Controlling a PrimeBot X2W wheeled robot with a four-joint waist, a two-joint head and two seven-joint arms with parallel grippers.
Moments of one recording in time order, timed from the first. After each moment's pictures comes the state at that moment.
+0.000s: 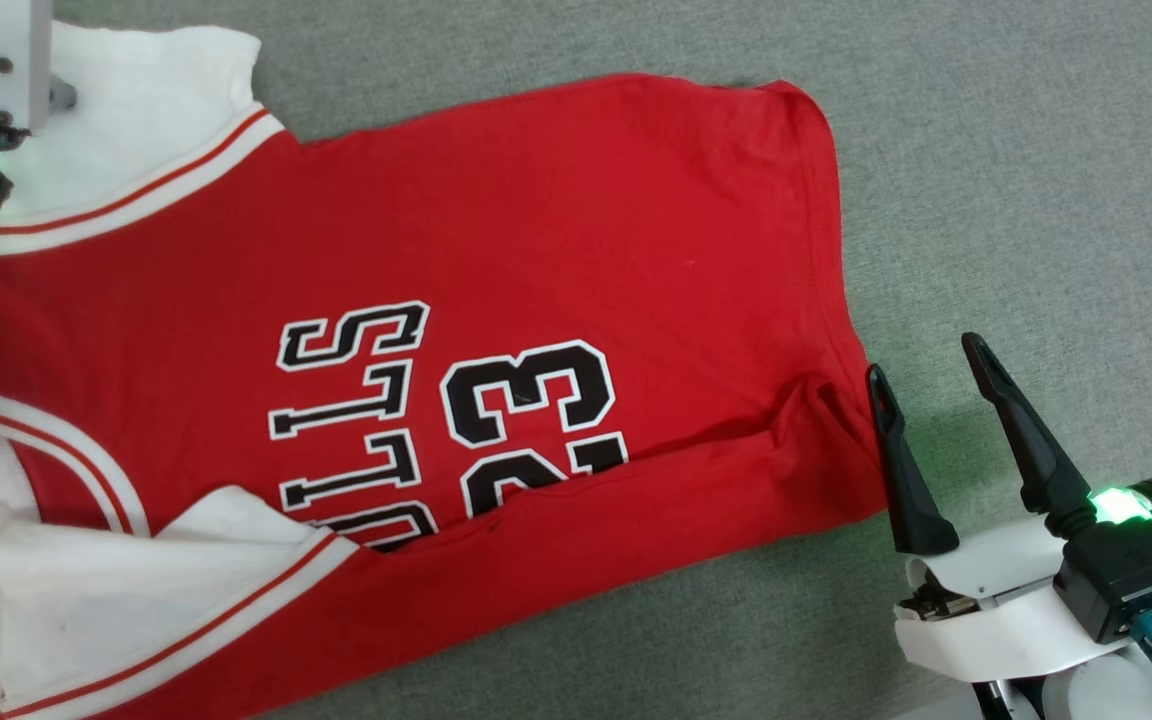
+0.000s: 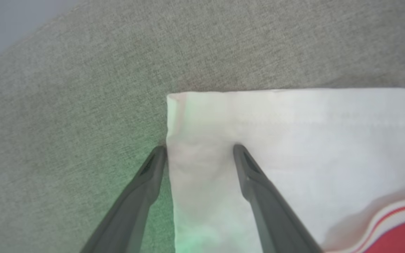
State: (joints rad) left arm -1.45 0.58 -0.68 0.98 -0.66 -0.12 0.97; right arm -0.13 -0.09 0.15 -0.12 0.03 0.13 -0.26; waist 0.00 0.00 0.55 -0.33
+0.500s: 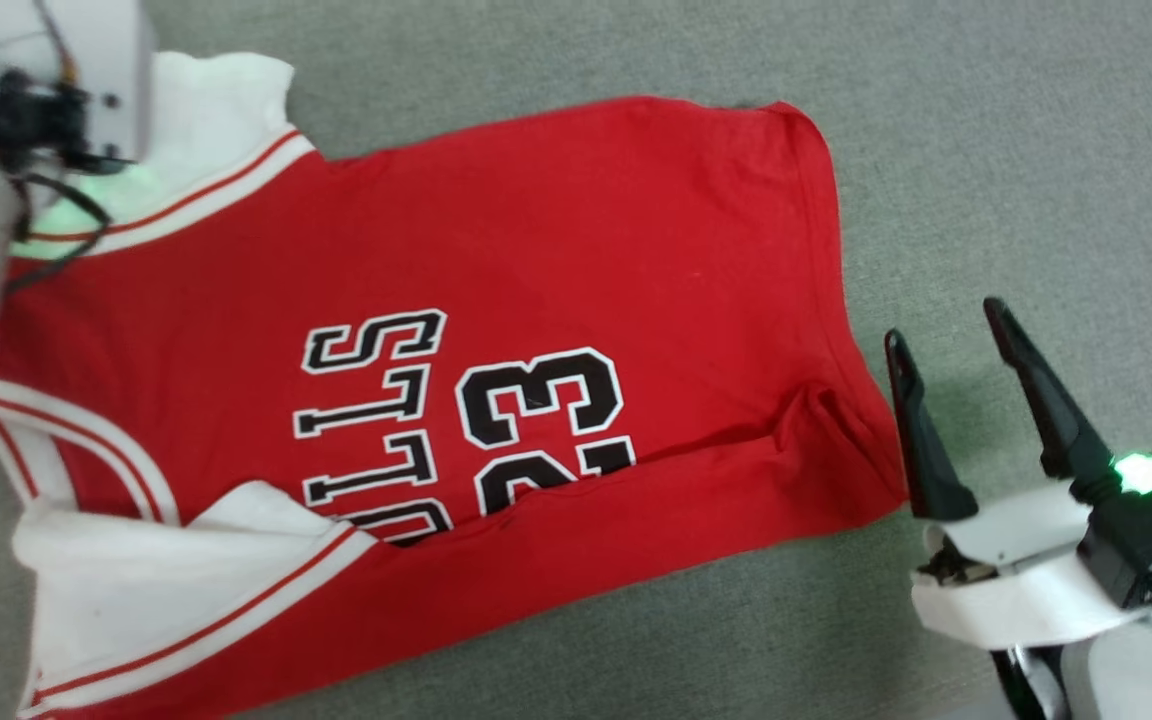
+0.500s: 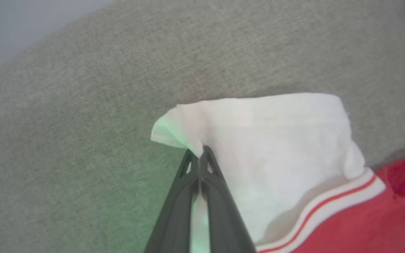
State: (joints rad) left arm -1.41 0.51 -0.68 1.00 -0.70 -0.12 0.85; right arm -0.17 -0.10 0.14 -0.12 0.04 0.13 -0.26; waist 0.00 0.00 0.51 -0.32
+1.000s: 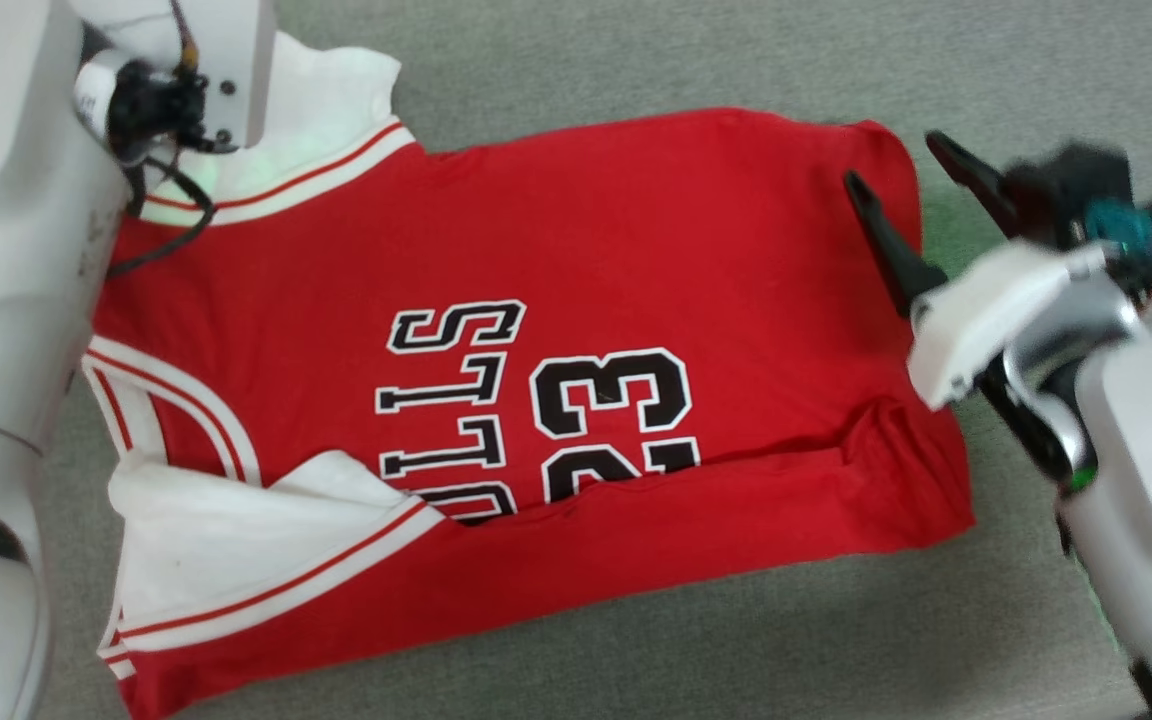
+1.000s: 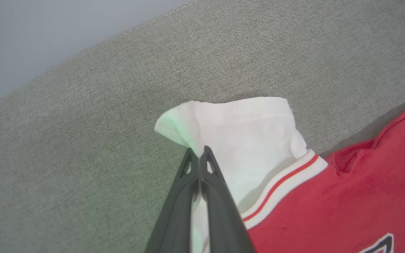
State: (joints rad) left arm -1.42 0.41 -0.72 0.98 -0.74 -0.13 0.77; right arm -0.67 -0.28 0.33 0.27 0.28 0.13 0.09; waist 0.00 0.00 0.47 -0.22
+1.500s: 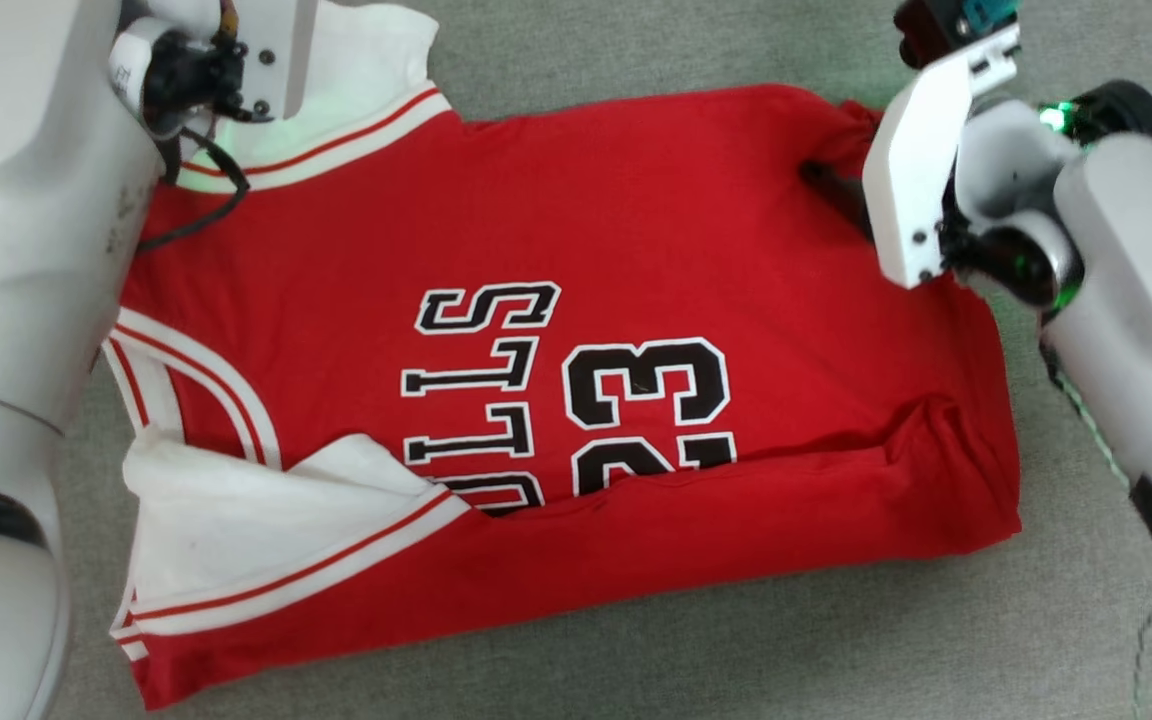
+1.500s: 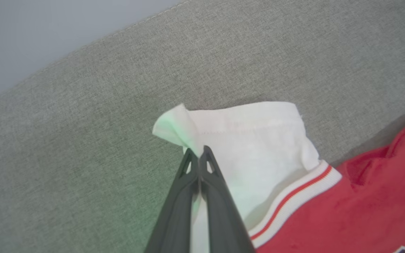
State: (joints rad) left arm -1.47 0.37 -0.78 0.98 -0.78 -0.13 0.74; right arm -1.10 -0.27 0.59 0.67 0.60 0.13 0.63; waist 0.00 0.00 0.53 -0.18
